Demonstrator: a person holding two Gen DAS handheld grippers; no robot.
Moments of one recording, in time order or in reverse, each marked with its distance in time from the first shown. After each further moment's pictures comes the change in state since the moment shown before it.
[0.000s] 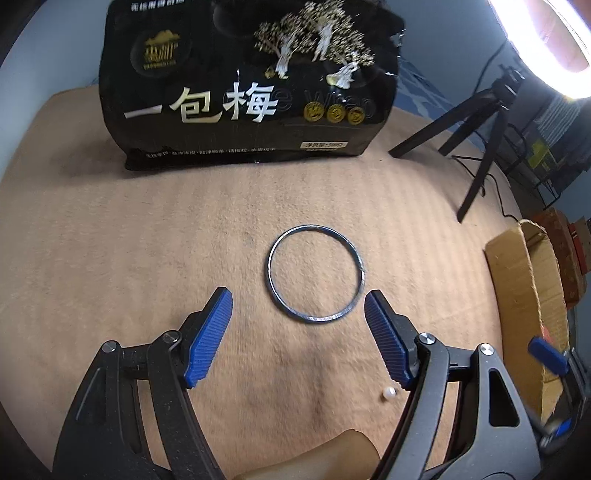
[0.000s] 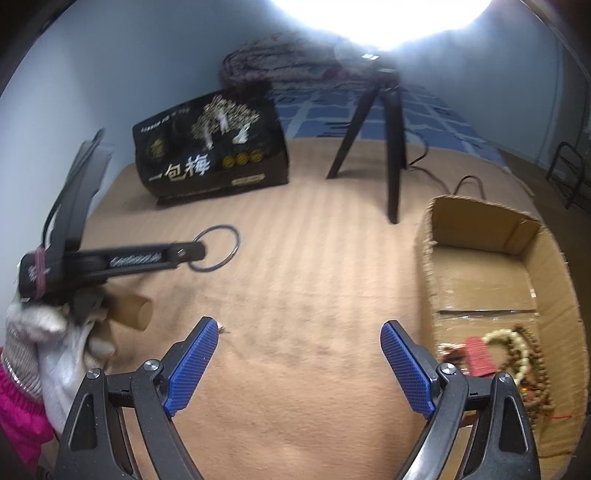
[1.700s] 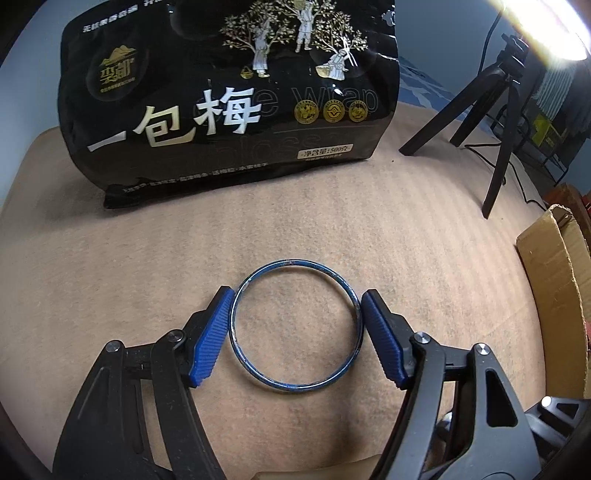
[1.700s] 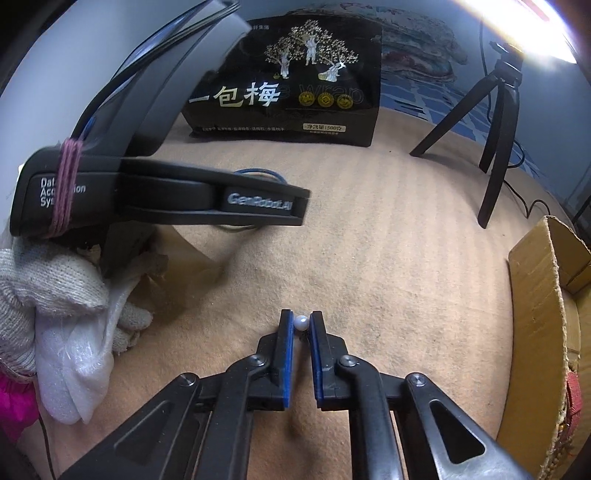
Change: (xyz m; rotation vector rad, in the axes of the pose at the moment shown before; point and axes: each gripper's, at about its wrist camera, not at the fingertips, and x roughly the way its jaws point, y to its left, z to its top) left arm 0.029 -0.007 0.009 0.124 -0.063 0.069; right arm 0.063 0.063 -0.012 -0.191 0.081 -0.013
